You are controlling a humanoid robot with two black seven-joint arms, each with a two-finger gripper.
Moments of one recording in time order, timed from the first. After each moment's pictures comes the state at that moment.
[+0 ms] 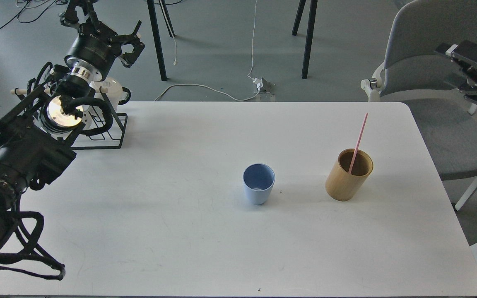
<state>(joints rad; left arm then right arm) -0.92 0.27 -0.77 -0.49 -0.23 -0.49 -0.22 0.61 -0.99 0.84 1.25 -1.08 0.35 0.17</state>
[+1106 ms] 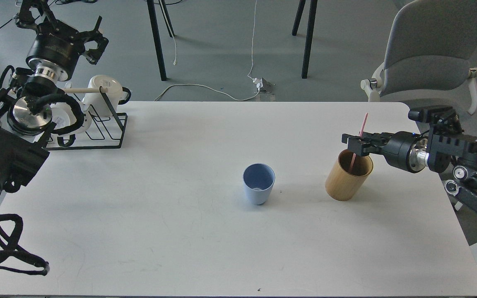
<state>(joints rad) -0.92 0.35 -0.84 -0.50 -0.24 -0.49 -0.21 0.71 -0.68 0.50 1.15 -1.70 0.23 0.16</state>
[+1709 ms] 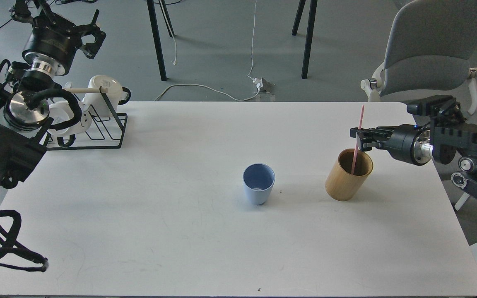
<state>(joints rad) -0.93 0.36 -0.84 -0.49 -0.24 -0.49 -0.21 0.82 -0.80 0.40 1.24 -1.70 0.23 0.16</state>
